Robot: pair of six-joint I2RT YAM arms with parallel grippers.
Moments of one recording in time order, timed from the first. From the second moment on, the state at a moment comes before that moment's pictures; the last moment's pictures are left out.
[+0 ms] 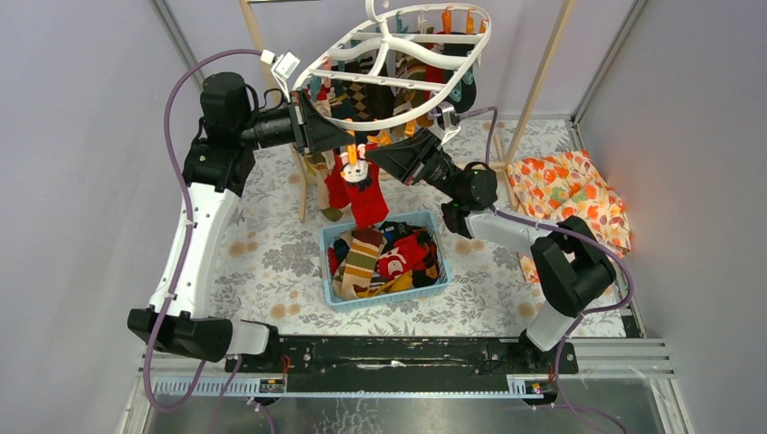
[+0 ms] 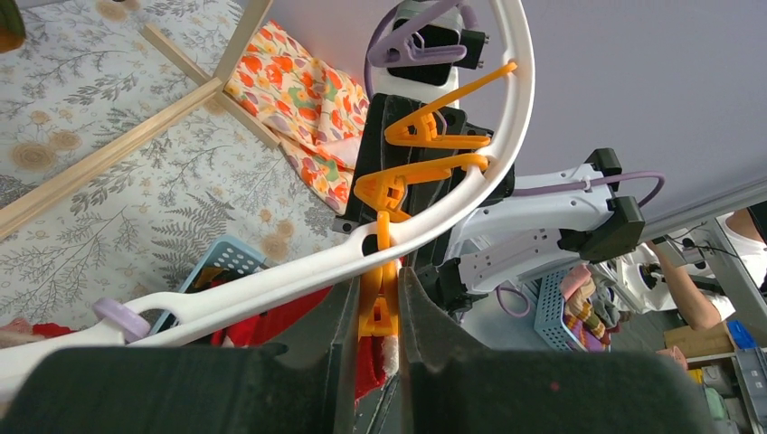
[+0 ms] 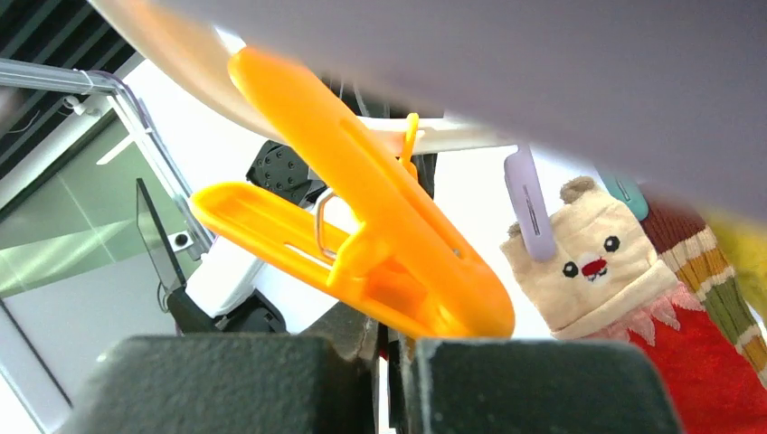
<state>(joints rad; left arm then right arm) -0.16 1.35 1.66 -0.47 1.03 -0.53 0.64 1.69 1.04 1.48 -0.56 1.21</state>
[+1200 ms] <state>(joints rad) -0.14 1.23 1.60 -0.62 0.89 -0.32 0.77 1.69 0.99 1.42 -0.31 0.99</state>
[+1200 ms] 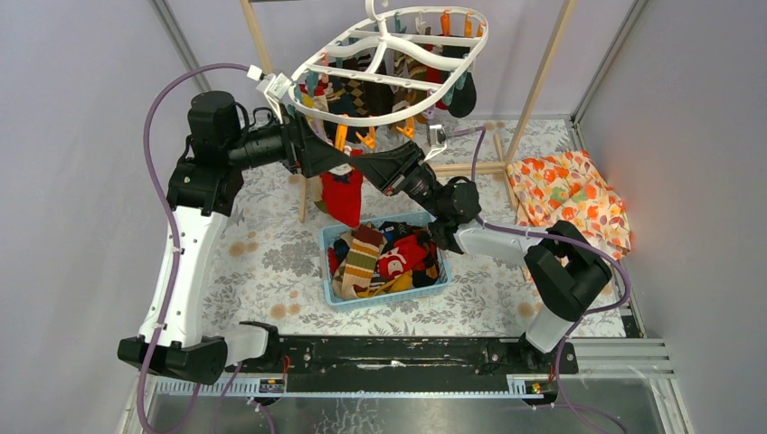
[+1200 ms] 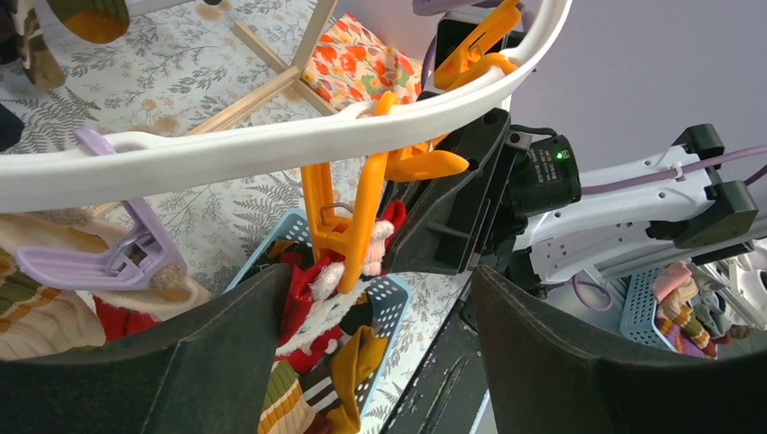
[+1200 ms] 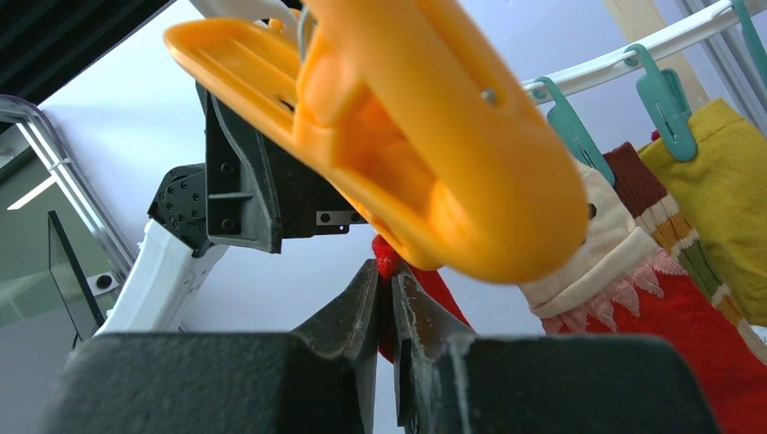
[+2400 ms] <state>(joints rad) -0.11 1.21 1.59 -0.66 0.61 -0.22 0.77 1.49 0.70 1.37 -0.11 0.81</state>
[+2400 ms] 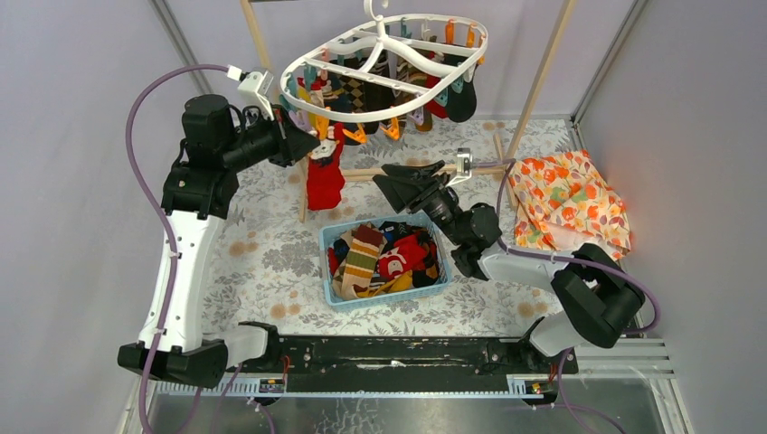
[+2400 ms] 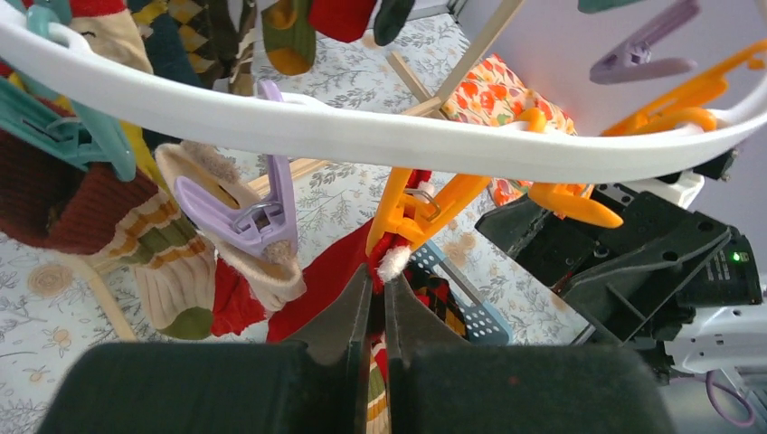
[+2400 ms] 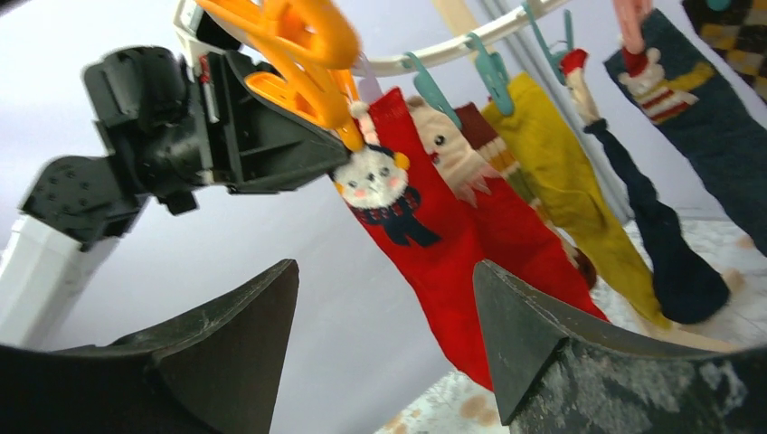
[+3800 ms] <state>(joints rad) -0.08 1.26 1.62 -0.66 0.56 -0.28 0.84 1.68 0.93 1.38 0.04 0.64</state>
